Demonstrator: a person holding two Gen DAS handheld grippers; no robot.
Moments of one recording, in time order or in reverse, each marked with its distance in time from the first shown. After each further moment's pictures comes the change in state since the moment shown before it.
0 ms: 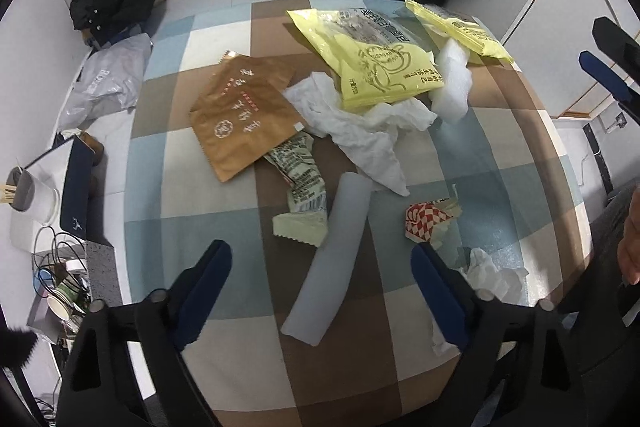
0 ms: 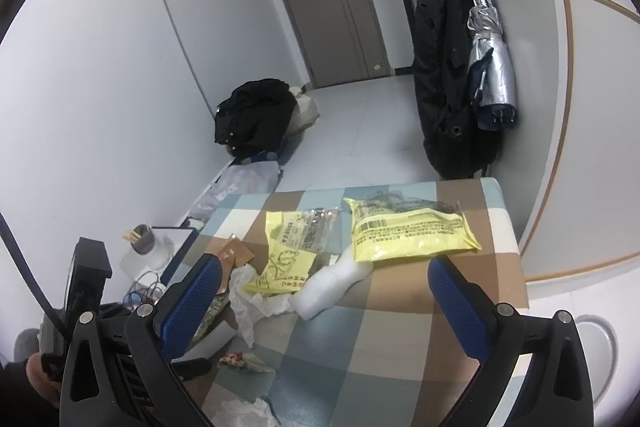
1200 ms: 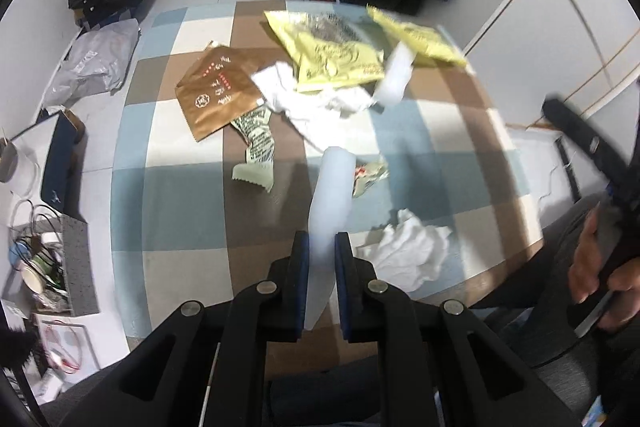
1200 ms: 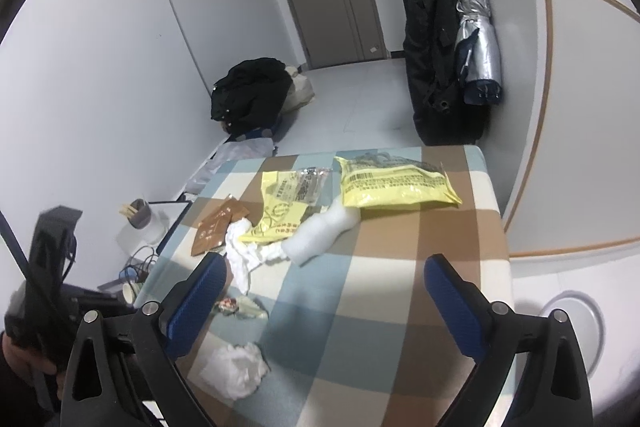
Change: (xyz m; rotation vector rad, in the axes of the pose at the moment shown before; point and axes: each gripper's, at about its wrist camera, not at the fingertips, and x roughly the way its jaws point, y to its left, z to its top) left arm -0.034 -0.013 -0.018 -0.068 -0.025 -0.129; right arm -0.027 -0.004 -0.029 -0.012 0.068 -0.026
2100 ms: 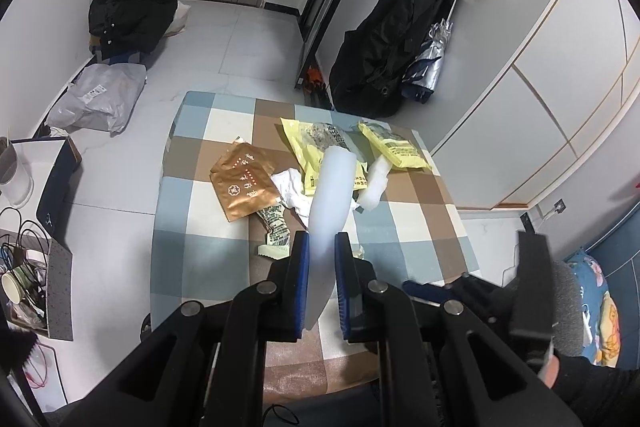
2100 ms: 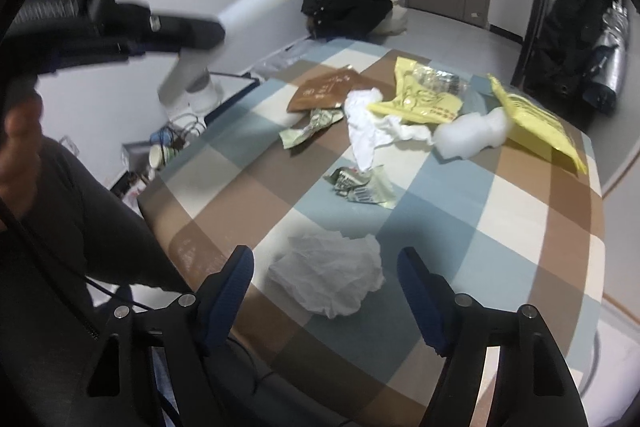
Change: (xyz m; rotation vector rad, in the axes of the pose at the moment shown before) left arm -0.061 0.029 0.006 -0.072 -0.300 -0.117; right arm 0.044 0.100 -0.077 -0.393 0.283 0.114
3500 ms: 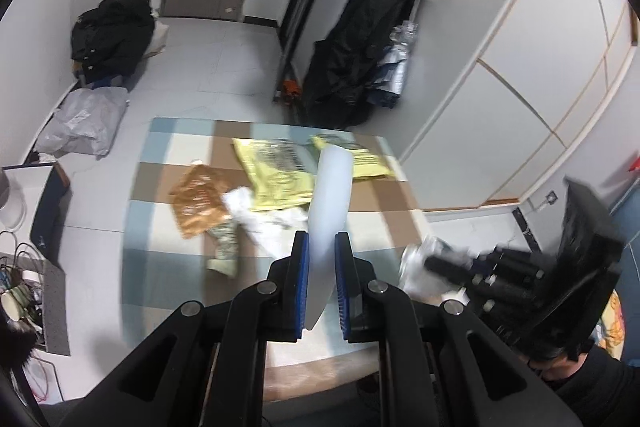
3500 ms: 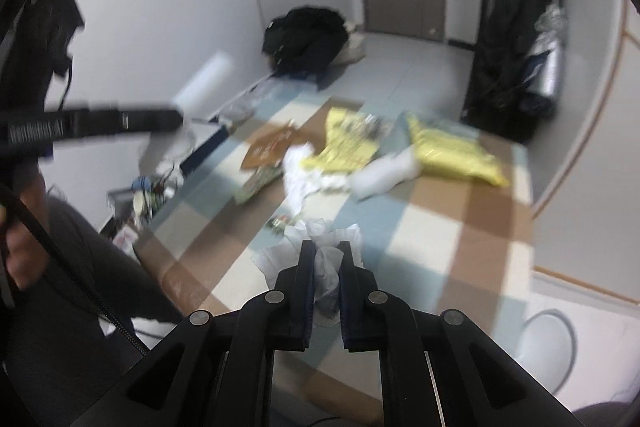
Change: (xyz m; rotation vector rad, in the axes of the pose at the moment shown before) left arm -0.010 -0.063 0.001 0.070 -0.031 -0.026; right arm -0.085 -0.049 0.013 0.118 -0.130 -0.084
